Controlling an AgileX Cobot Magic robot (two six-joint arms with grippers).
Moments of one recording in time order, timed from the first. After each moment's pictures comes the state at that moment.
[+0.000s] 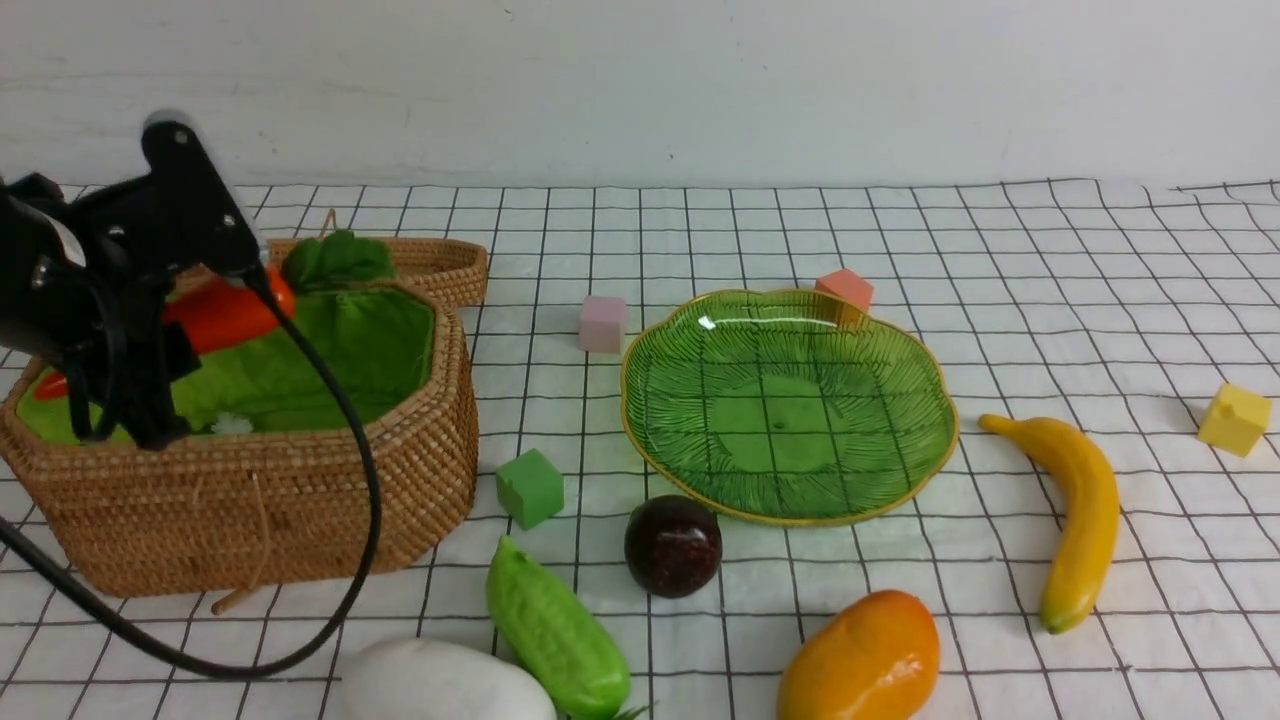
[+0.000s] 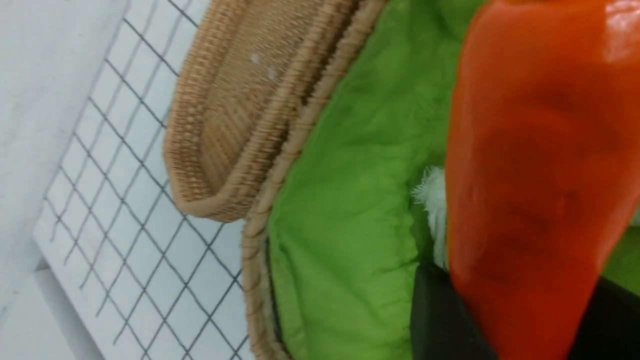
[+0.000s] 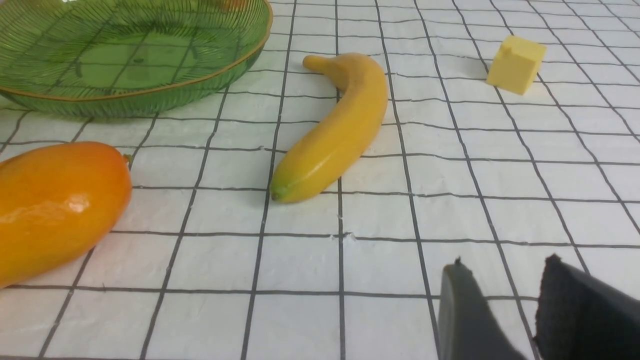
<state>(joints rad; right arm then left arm) 0.03 -0.01 0.01 -0.02 0.39 -0.02 -0.06 1.51 -1.09 0.20 0.51 0.80</state>
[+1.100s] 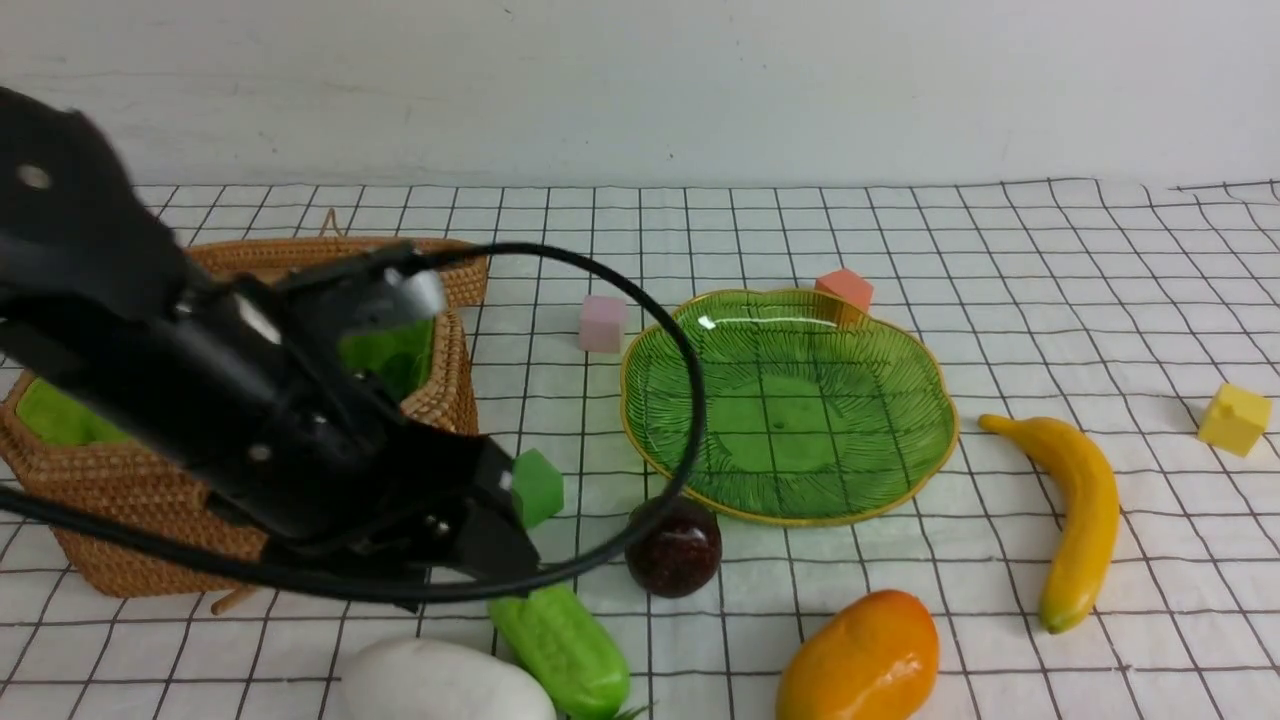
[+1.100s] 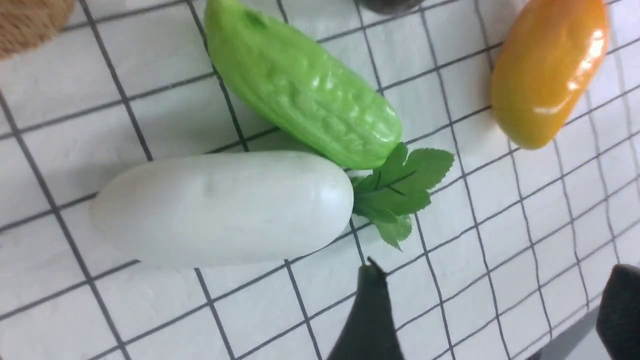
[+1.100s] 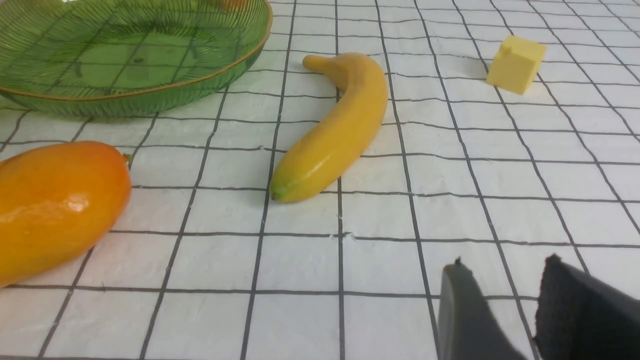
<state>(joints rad) 0.03 -0.01 0.01 -0.02 0.39 -0.02 -0.39 1.43 -1.11 -0.42 1.01 -0.04</state>
